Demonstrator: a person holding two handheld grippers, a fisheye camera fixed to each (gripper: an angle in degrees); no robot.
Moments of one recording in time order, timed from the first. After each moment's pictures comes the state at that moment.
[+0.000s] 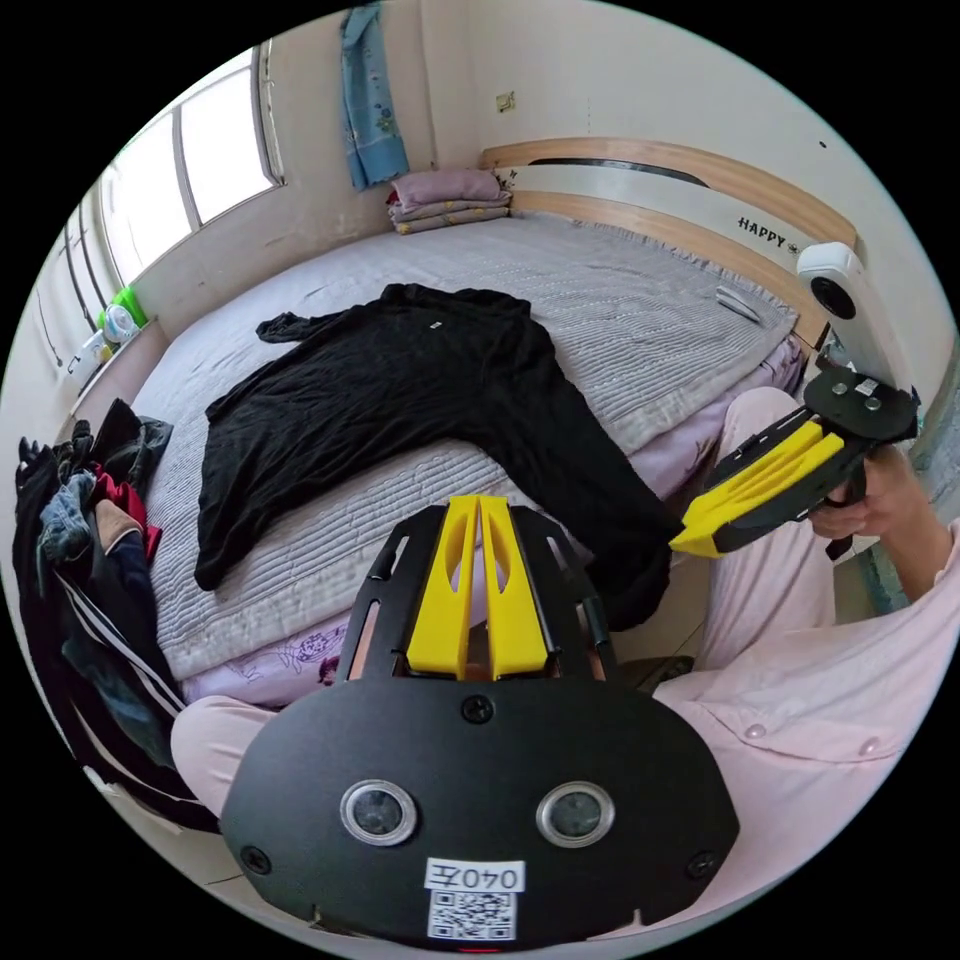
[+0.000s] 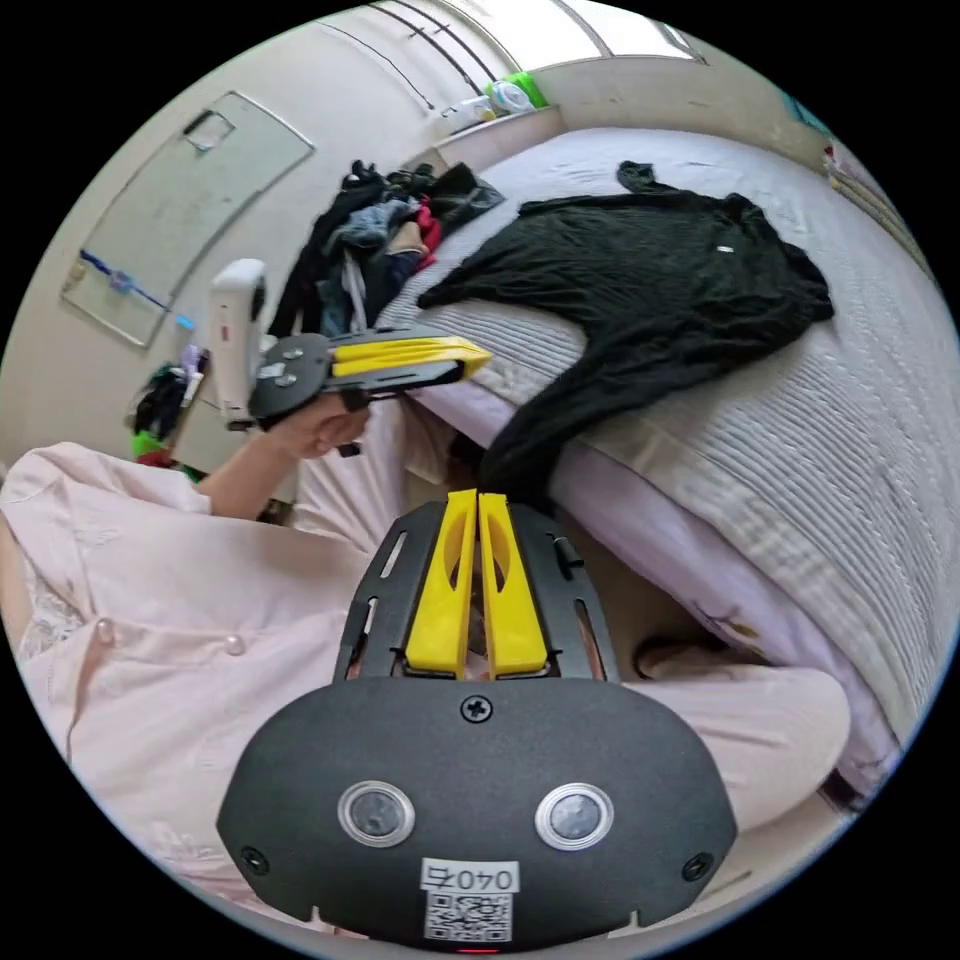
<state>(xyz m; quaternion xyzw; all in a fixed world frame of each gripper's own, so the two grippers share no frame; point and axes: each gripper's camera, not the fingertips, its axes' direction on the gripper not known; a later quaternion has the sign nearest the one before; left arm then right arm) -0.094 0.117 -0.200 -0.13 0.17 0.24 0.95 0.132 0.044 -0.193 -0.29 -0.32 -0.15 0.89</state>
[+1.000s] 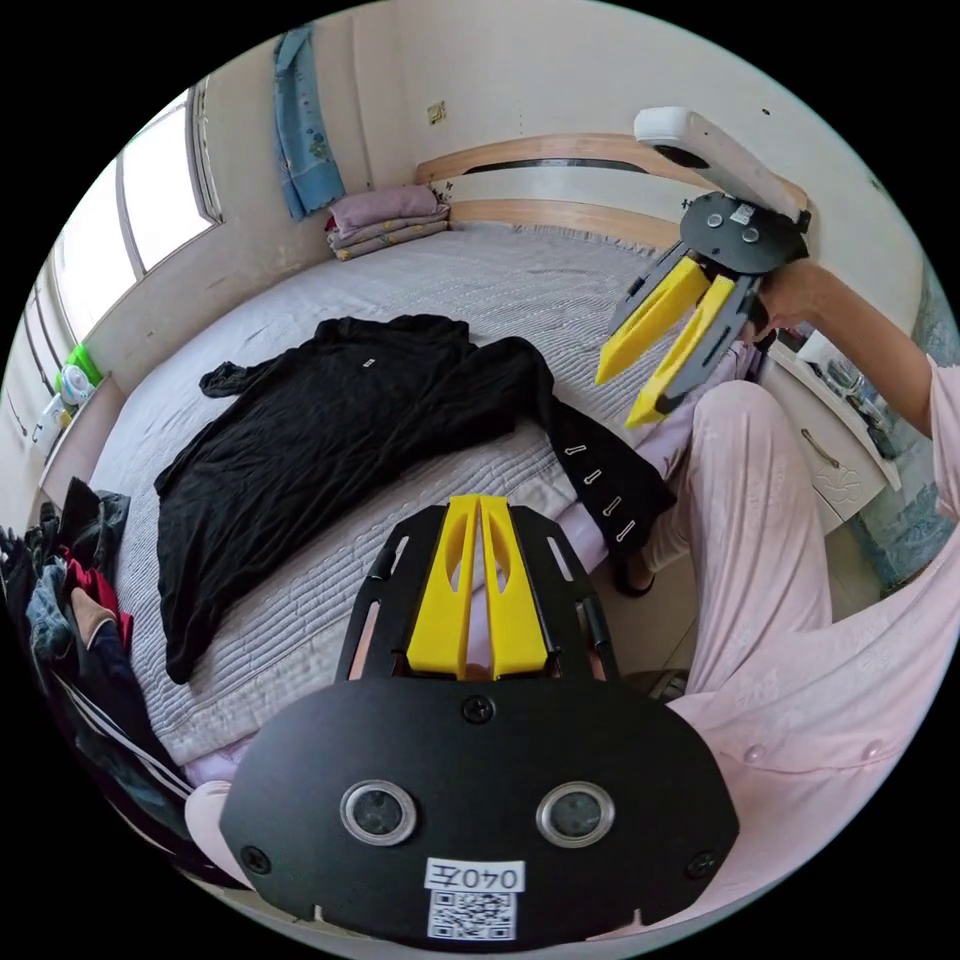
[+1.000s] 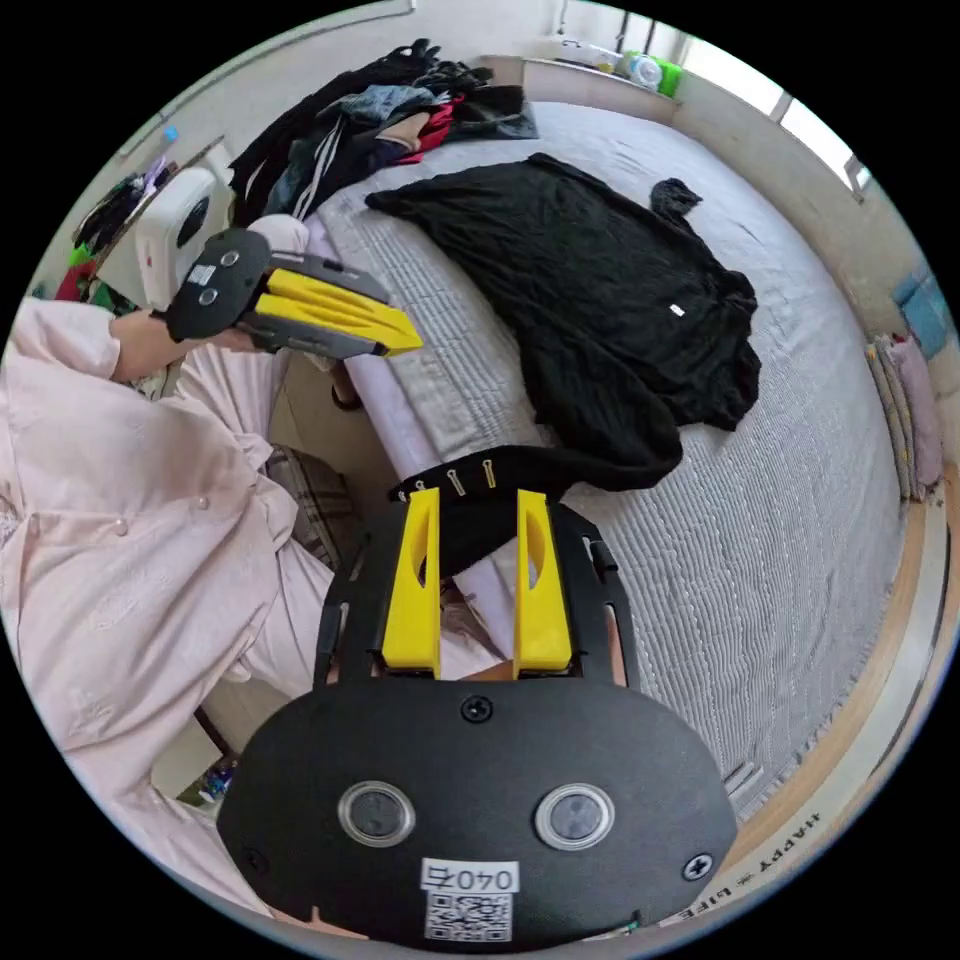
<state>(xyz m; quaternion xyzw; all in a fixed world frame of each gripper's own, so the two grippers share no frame) -0.071 0.112 -0.226 -0.11 0.21 0.30 0.92 0.107 -0.016 -0.201 -0.31 -0.21 -0.43 0.82</state>
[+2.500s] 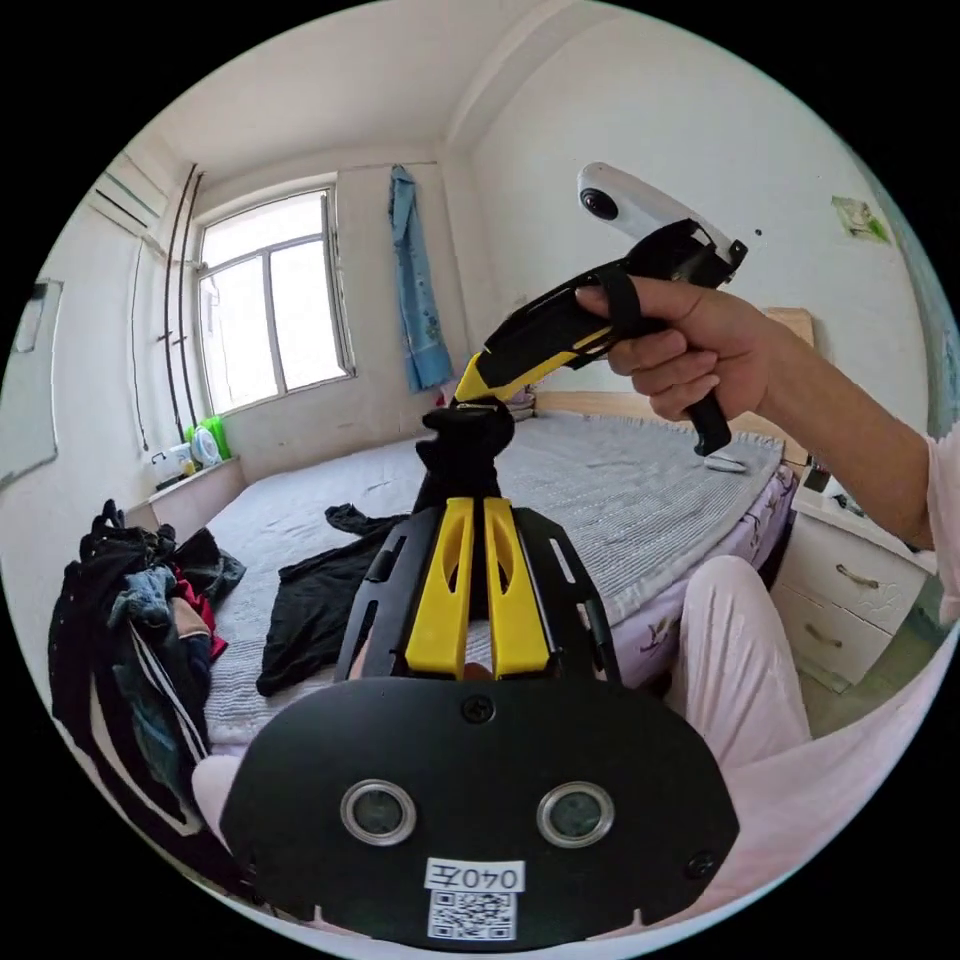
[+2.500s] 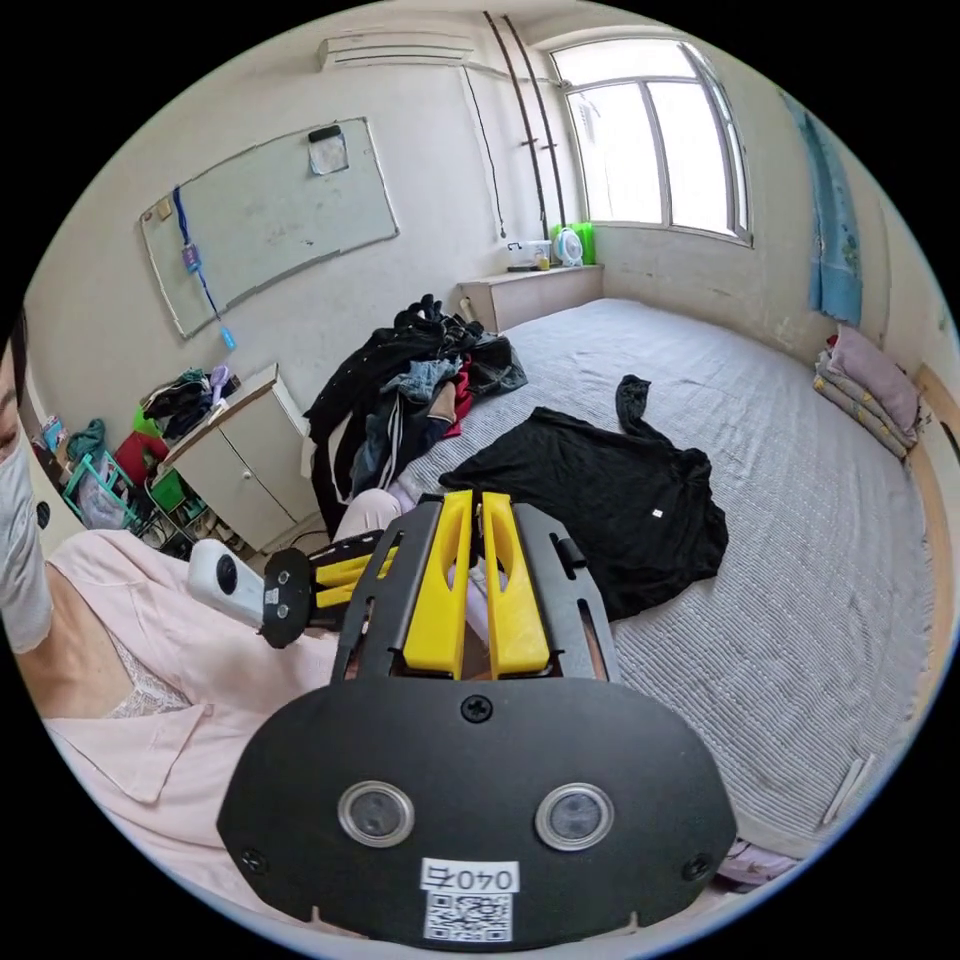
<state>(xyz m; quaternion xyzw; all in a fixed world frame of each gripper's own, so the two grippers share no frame) -0.088 0.079 -0.435 0.22 0.13 0.24 0.94 0.166 -0.148 -0.376 -0.05 -0.35 -0.22 0.91</state>
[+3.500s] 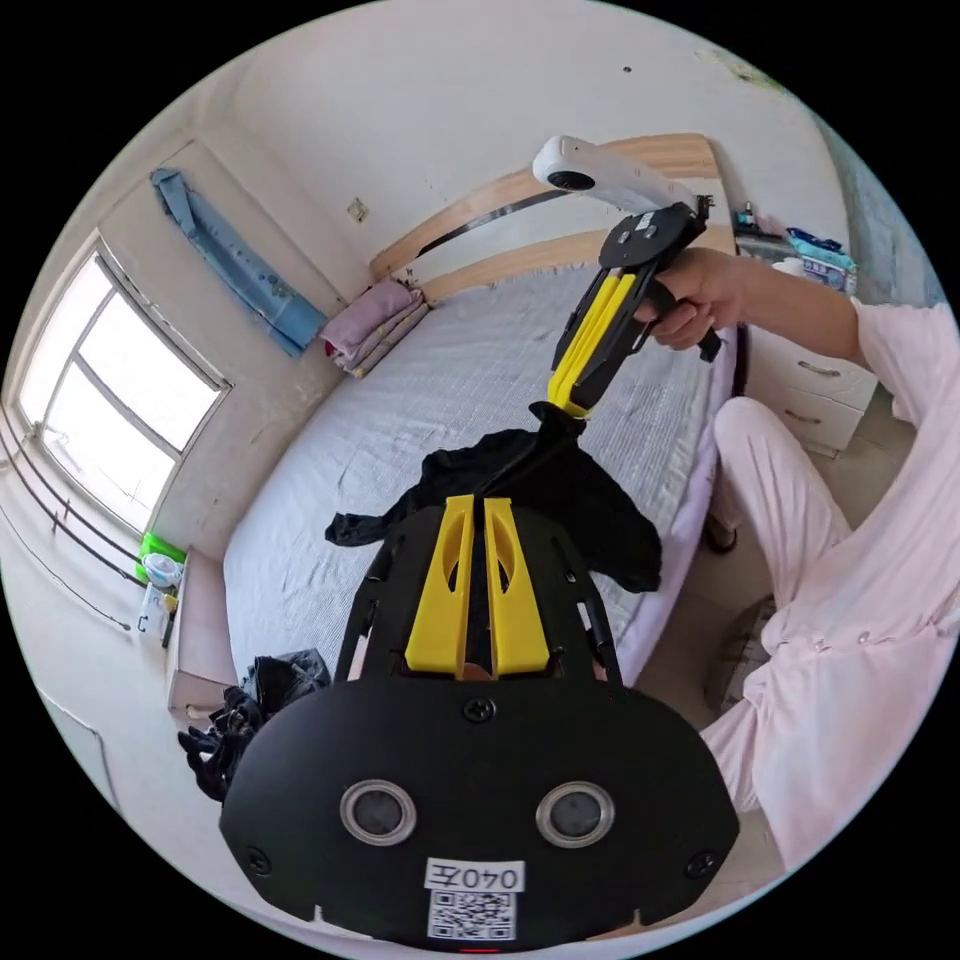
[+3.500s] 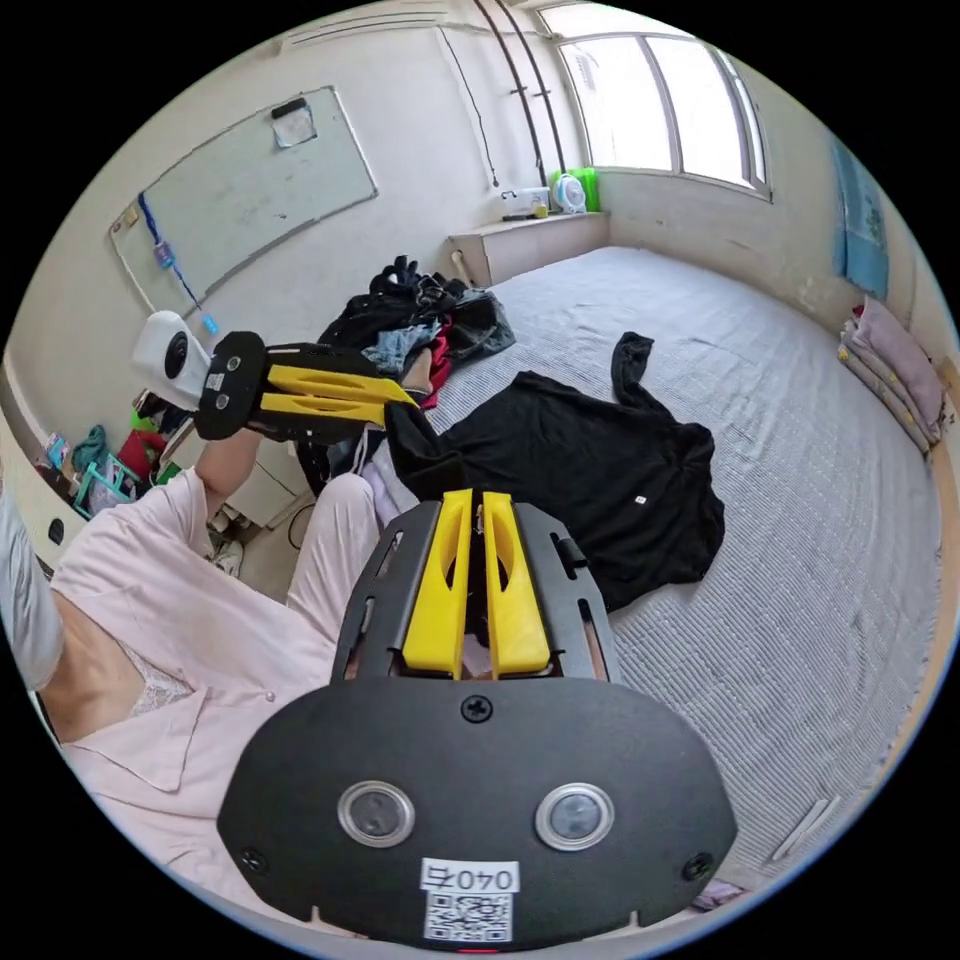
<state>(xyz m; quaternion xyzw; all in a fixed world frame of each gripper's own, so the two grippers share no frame) -0.012 -0.146 -0.257 -0.01 0.13 0.48 0.87 0.143 -0.276 -0.176 -0.17 -0.36 -0.22 0.89</state>
